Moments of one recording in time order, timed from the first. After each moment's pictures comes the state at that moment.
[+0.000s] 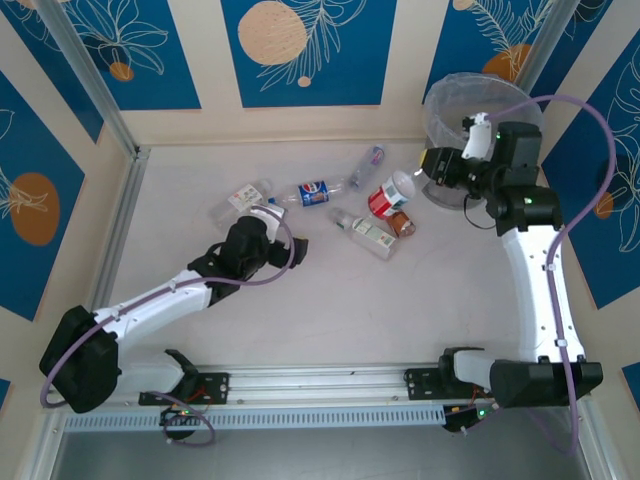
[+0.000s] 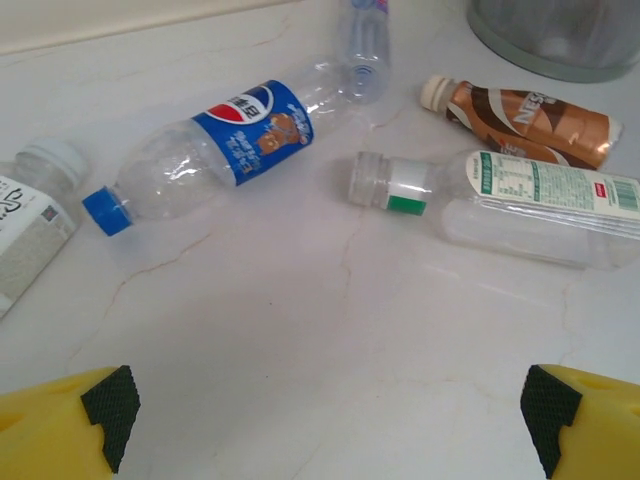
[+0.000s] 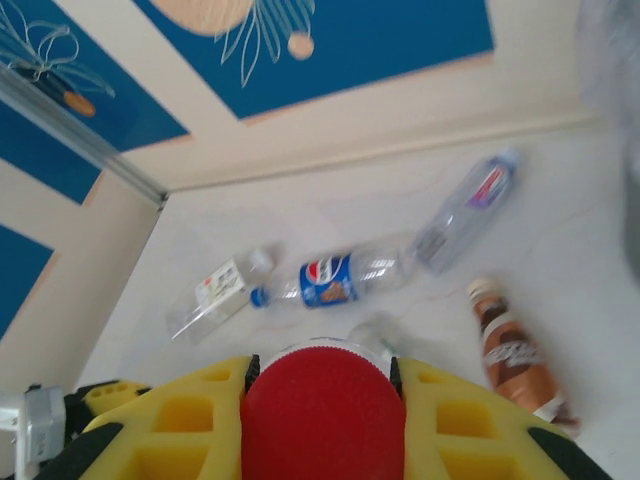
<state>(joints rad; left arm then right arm) -0.69 1.24 0.75 -0.02 -0.15 -0.21 0.00 1.21 1.54 -0.79 -0.45 0.28</state>
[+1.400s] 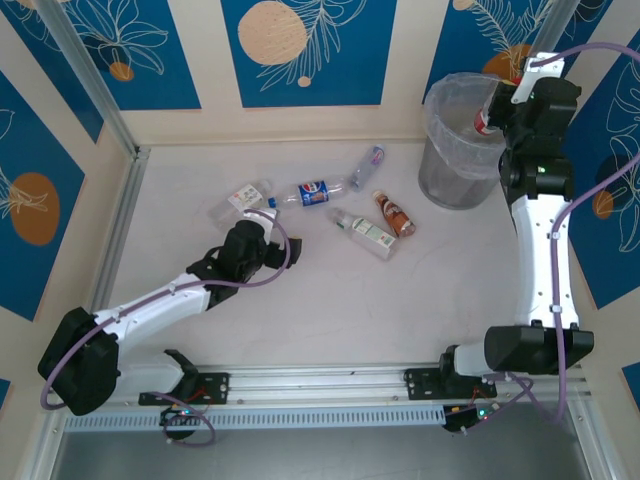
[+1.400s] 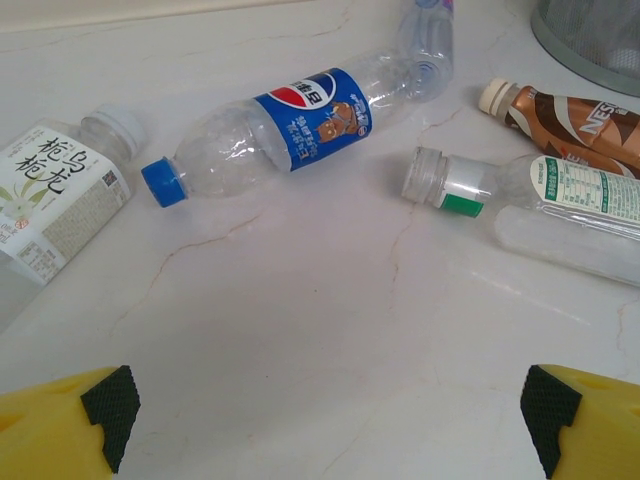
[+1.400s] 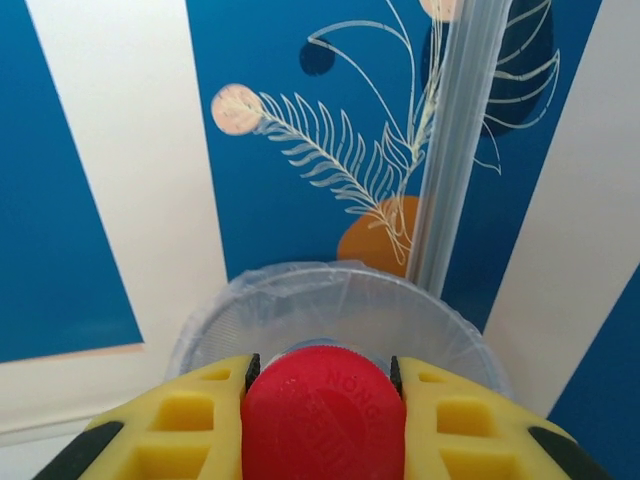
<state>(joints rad) -0.68 1.23 0.71 -0.01 -0.21 -0.26 -0.11 1.39 1.72 -0.45 0.13 -0.02</state>
